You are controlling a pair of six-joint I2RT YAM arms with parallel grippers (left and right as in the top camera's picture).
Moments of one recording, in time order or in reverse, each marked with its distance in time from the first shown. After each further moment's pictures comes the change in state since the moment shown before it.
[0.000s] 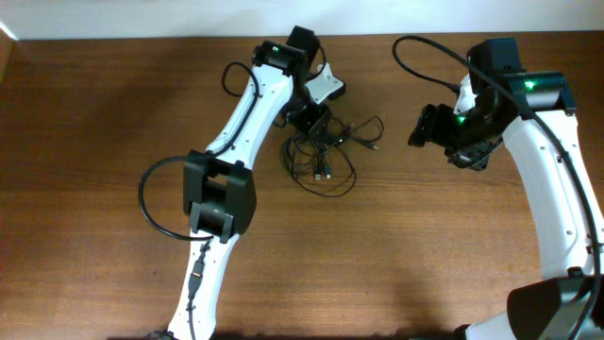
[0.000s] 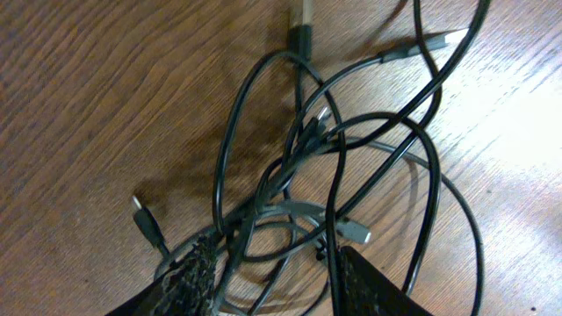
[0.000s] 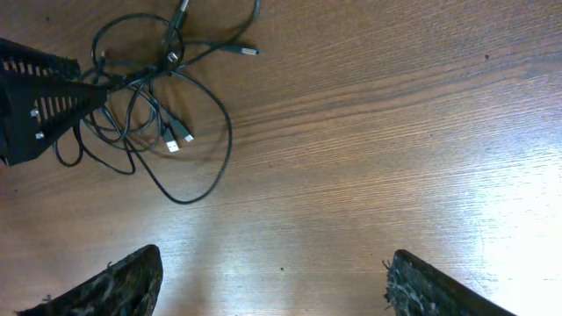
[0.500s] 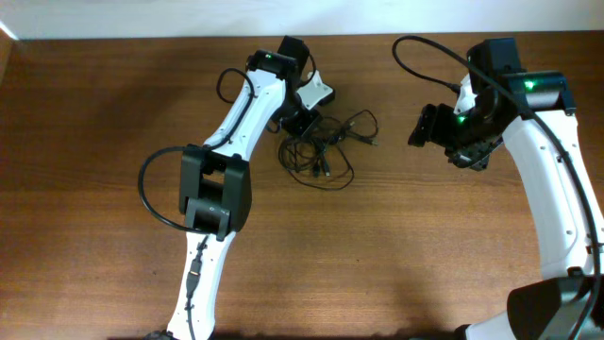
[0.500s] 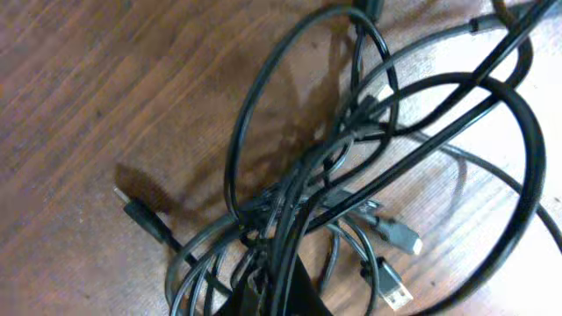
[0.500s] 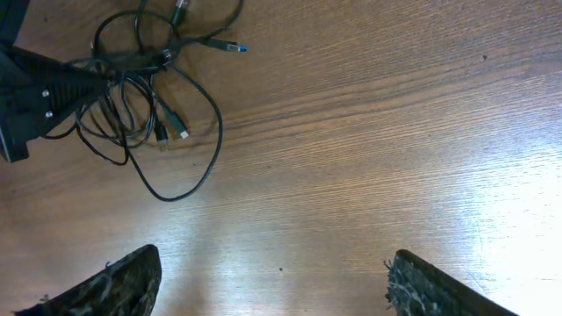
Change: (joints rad) left arm 0.033 0.005 -0.111 0.081 -0.008 -0.004; right arm 0.000 0.000 0.000 0.000 0.003 0.000
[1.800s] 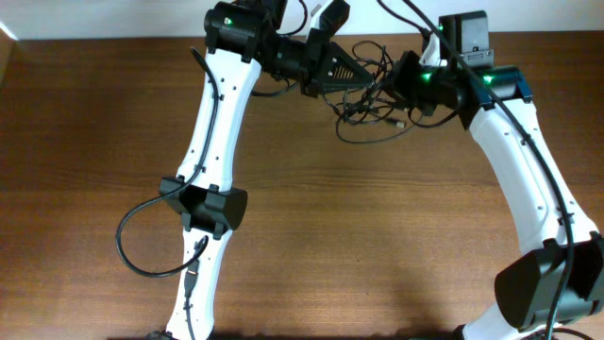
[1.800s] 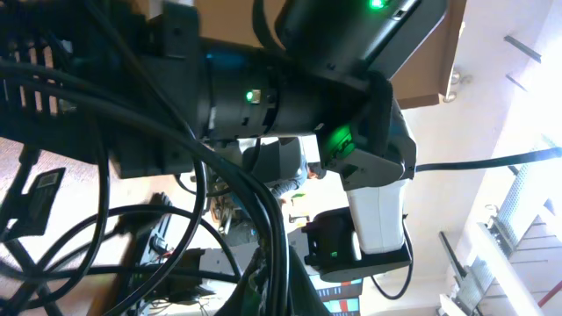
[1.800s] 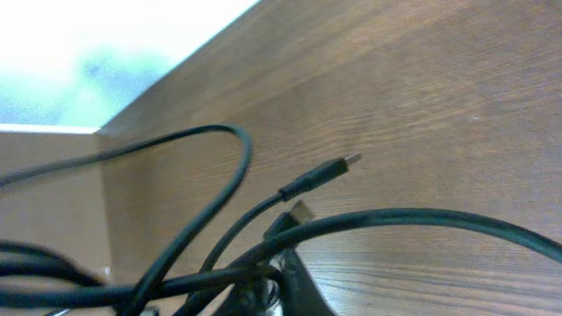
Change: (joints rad) left arm 0.028 -0.001 0.656 -0.373 1.243 -0.506; right arm 0.093 0.094 0.000 0.571 -0.162 0.274
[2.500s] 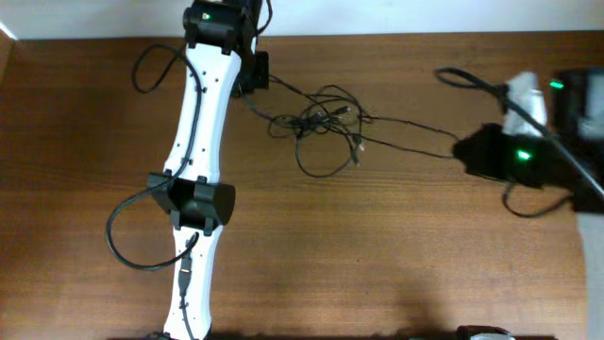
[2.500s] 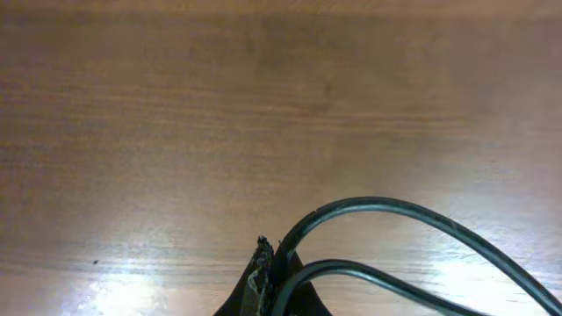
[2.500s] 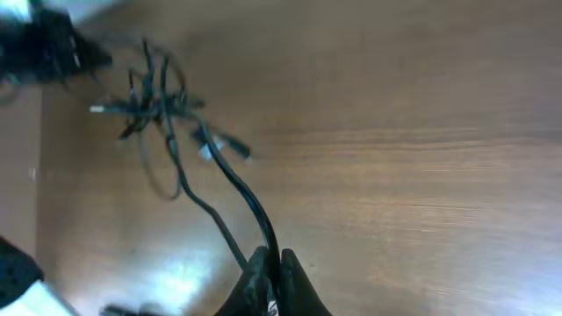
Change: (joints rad) left arm 0.083 -0.001 -0.073 -0.056 -1.641 -0.093; right arm -0.231 -0.480 0.002 -0.612 -0.040 -0.476
